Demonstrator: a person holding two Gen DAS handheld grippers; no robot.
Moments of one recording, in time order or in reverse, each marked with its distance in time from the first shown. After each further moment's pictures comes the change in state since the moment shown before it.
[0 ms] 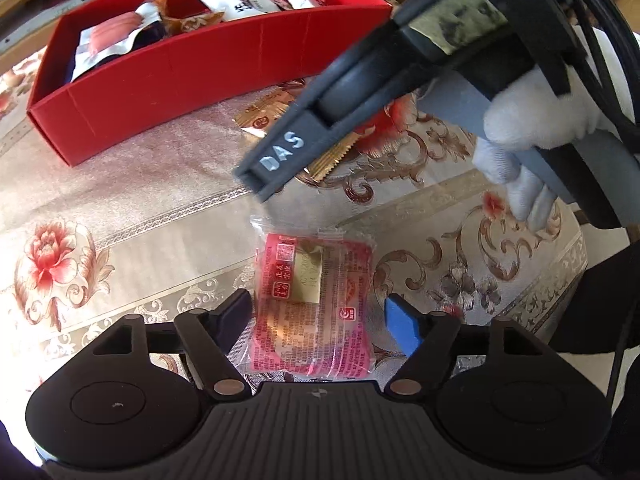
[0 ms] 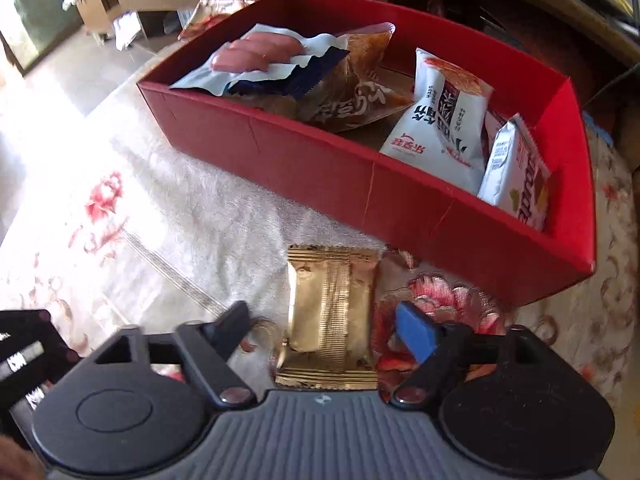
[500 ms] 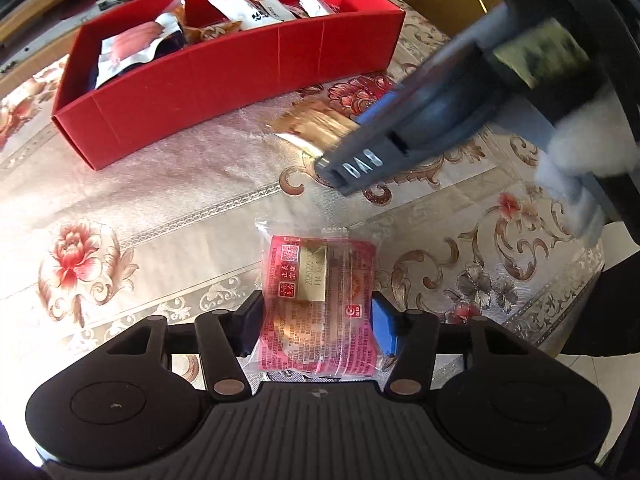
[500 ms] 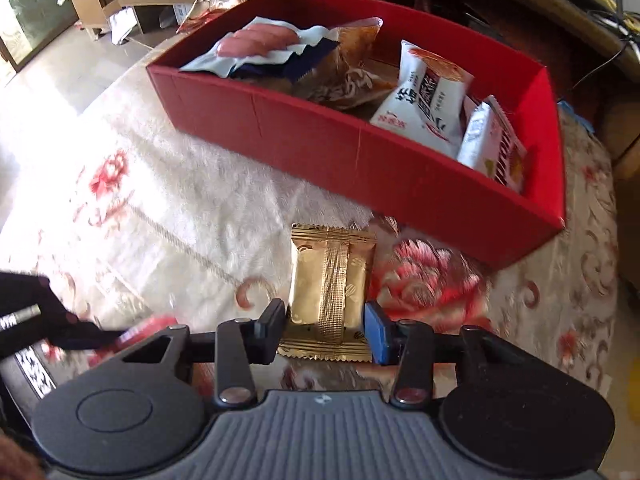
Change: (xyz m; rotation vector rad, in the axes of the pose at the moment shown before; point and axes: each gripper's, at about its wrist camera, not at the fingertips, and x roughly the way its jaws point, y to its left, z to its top) left arm -0.007 -0.002 -0.006 -0.007 -0.023 0.069; right arm -0.021 0.011 -0.034 -0.014 0.006 -0.055
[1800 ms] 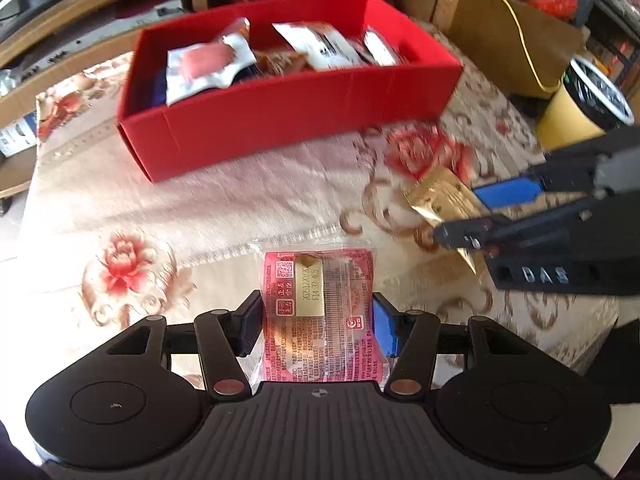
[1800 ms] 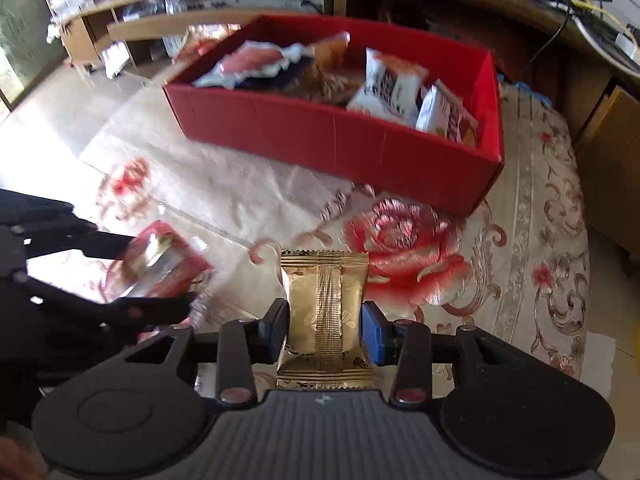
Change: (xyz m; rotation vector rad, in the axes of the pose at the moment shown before) left arm -0.017 0.026 0.014 -0.116 -0.072 0.061; right arm -0.052 -0.006 -0.040 0.106 -0.081 0.007
